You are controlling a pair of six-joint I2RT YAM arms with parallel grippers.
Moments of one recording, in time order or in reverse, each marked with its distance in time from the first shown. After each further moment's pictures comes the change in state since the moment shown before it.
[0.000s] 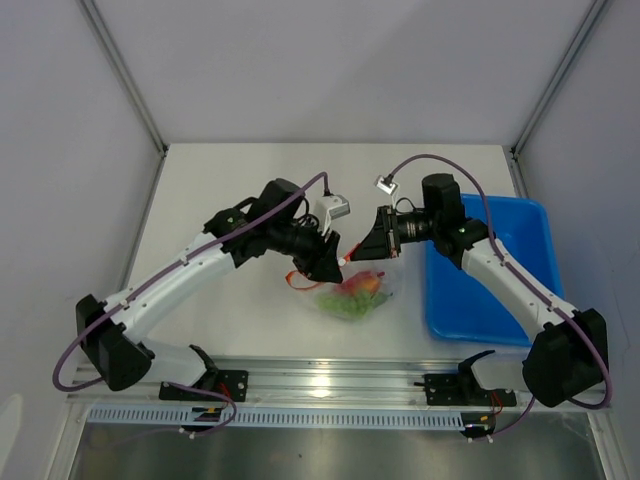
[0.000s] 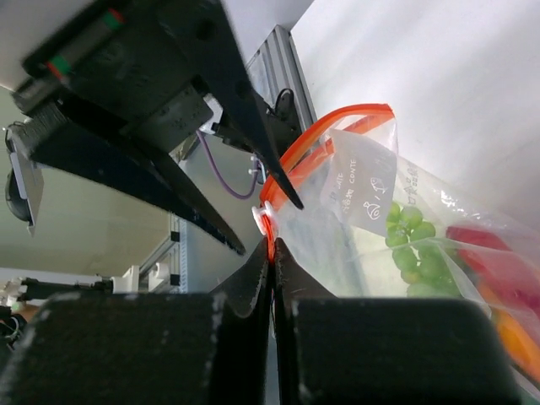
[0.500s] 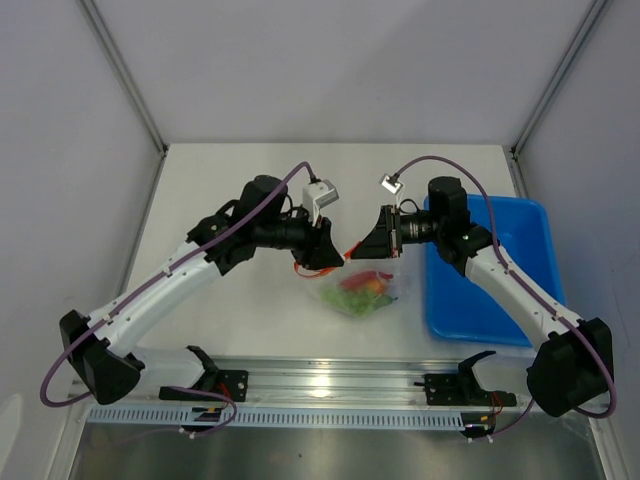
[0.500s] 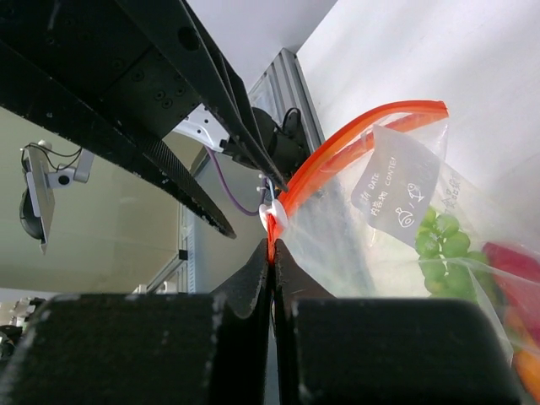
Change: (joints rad) left arm 0.028 -0.117 -0.064 0.193 -0.051 -0.047; right arm 0.000 -0.057 -0.058 0.125 0.029 0.137
